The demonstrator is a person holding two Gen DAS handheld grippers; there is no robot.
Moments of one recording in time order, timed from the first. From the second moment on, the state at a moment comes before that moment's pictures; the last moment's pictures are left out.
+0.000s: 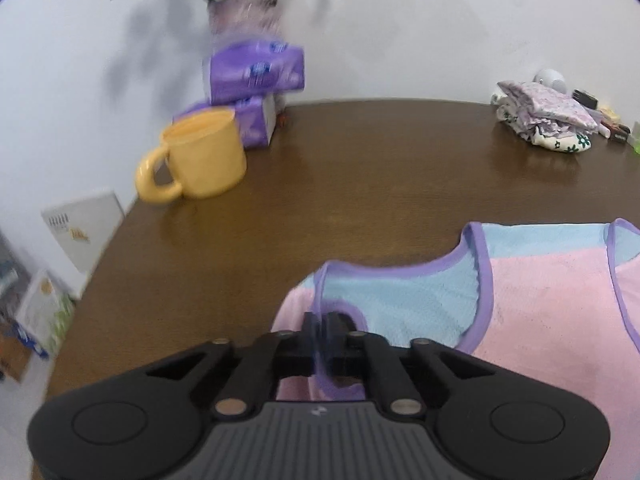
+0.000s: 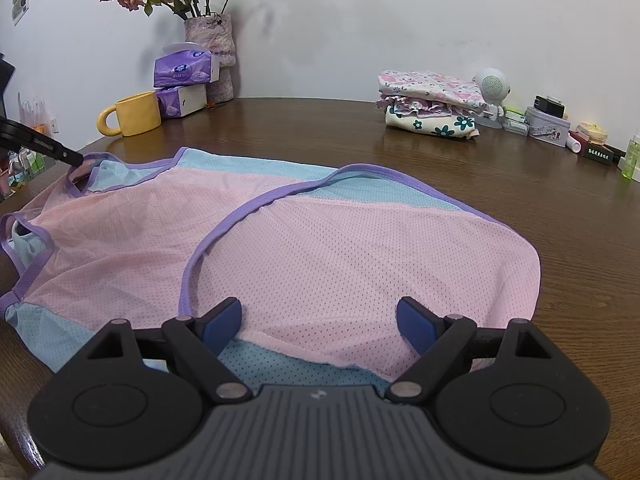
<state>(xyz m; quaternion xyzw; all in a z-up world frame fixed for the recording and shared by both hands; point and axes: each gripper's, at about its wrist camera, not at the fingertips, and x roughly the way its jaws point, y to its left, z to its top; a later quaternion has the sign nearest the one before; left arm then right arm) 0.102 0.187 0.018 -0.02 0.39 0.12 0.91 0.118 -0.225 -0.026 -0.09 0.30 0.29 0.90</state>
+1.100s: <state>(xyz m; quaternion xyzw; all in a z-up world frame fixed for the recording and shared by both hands) 0.103 0.153 0.003 0.13 0.41 0.05 0.90 0.115 -0.223 -0.027 -0.09 0.31 0.29 0.90</state>
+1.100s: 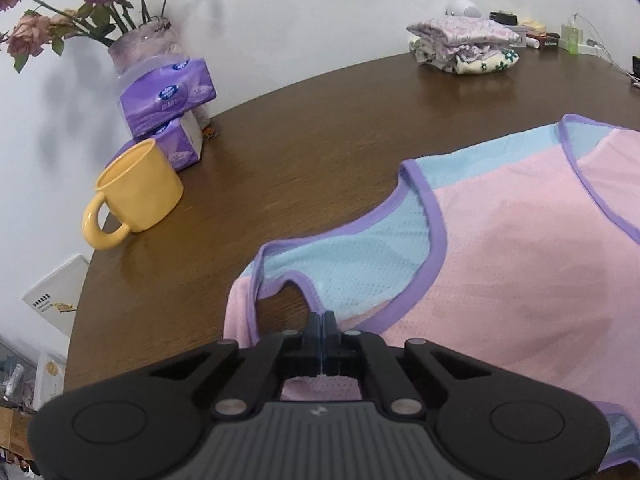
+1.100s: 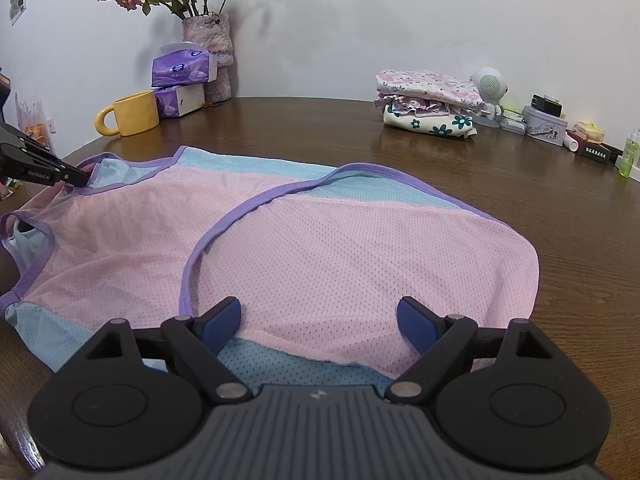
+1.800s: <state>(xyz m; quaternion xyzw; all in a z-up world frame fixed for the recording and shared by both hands) -0.013 0.035 -0.001 0.09 0.35 -0.16 0.92 0.097 -0.255 -0.018 -0.08 0.32 0.25 0.91</state>
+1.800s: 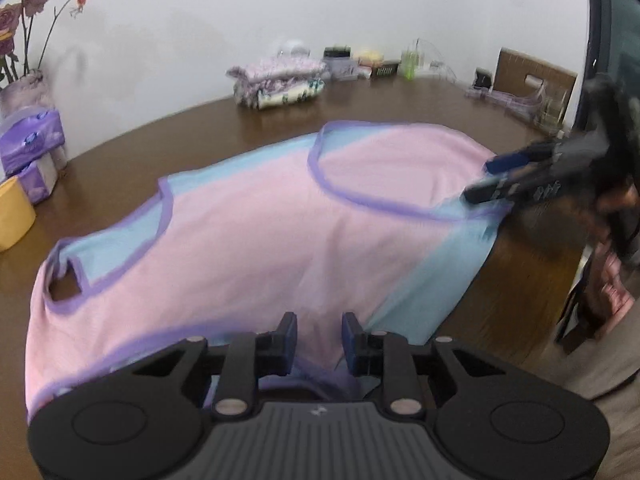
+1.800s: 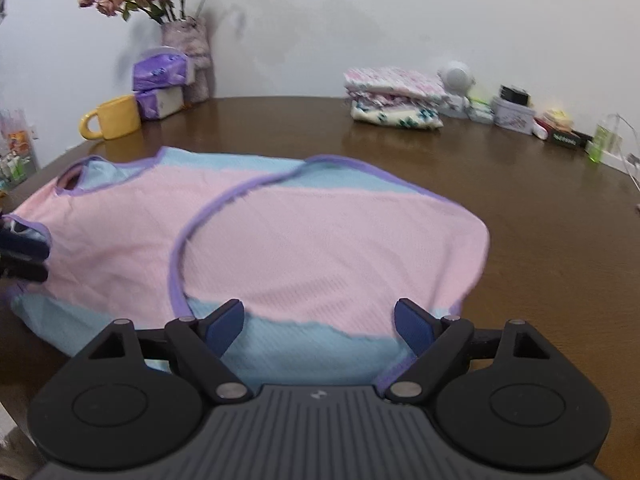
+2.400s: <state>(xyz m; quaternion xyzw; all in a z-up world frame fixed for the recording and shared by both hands) 0.036 0.070 0.018 -0.08 0.33 -0.02 0.94 0.100 -0.341 -0.013 0.06 0.34 0.19 0.92</state>
